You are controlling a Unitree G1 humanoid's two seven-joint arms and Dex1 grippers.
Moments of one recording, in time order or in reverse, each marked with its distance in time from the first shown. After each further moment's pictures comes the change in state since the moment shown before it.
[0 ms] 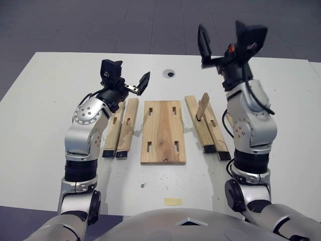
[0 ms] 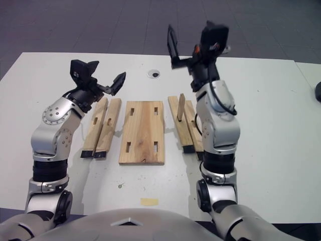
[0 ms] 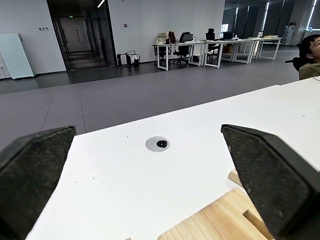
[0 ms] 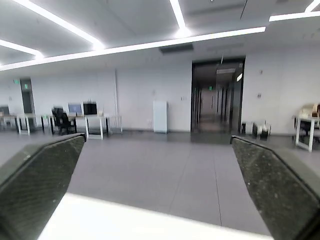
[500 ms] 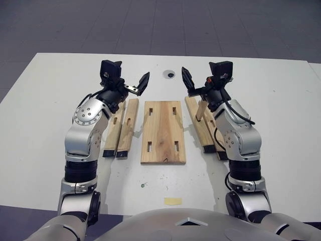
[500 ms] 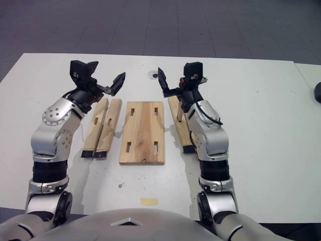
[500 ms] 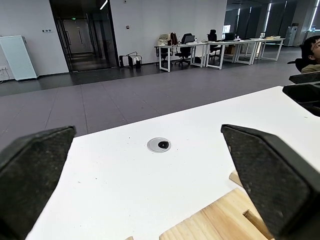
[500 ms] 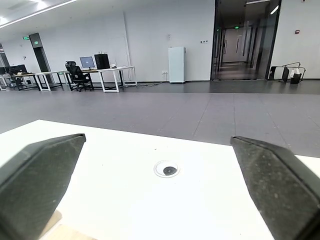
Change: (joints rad) left arm 0.008 0.001 -0.002 -0.008 0.000 0.000 0.007; right arm 0.228 0.004 0.094 0.185 0.005 -0.011 0.080
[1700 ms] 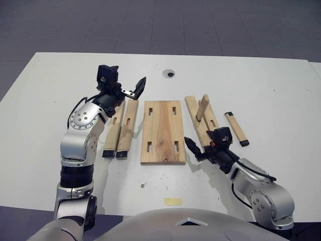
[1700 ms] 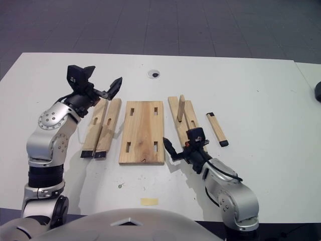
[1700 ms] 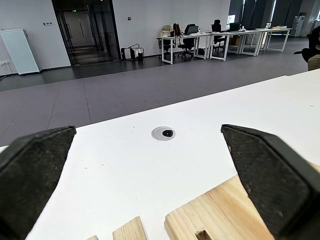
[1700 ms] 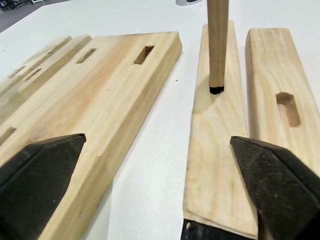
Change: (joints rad) left arm 0.051 0.031 0.012 -0.040 0.000 0.020 -0.001; right arm 0.629 -0.160 0.041 -0.507 0.163 0.410 0.030
